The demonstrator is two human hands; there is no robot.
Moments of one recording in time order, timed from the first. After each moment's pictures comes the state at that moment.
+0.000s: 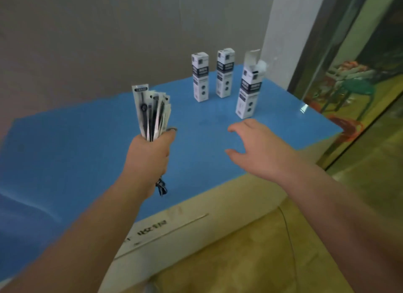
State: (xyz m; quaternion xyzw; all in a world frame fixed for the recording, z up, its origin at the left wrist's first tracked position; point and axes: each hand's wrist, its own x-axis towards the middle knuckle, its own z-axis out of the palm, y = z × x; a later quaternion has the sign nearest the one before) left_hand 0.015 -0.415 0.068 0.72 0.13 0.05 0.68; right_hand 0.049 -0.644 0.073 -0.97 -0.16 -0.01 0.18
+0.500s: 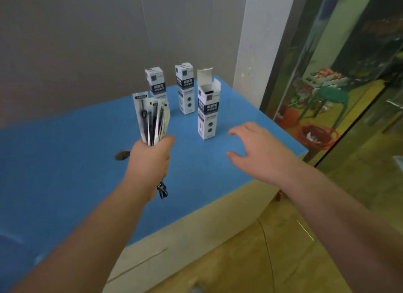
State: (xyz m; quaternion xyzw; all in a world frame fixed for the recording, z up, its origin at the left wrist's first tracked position) left_hand 0.109 -0.541 0.064 0.72 0.15 0.03 0.68; right_hand 0.130 -0.773 0.073 -0.98 -0.13 -0.01 0.16
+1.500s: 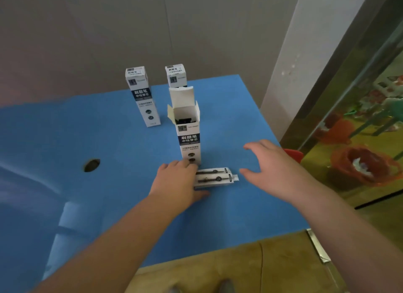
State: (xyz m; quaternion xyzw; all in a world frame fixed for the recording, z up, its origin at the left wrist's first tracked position) left_hand 0.262 -0.651 -0.030 1.00 0.01 -0.10 0.02; right_hand 0.330 -0.884 0.022 -0.96 -0.22 0.09 0.17
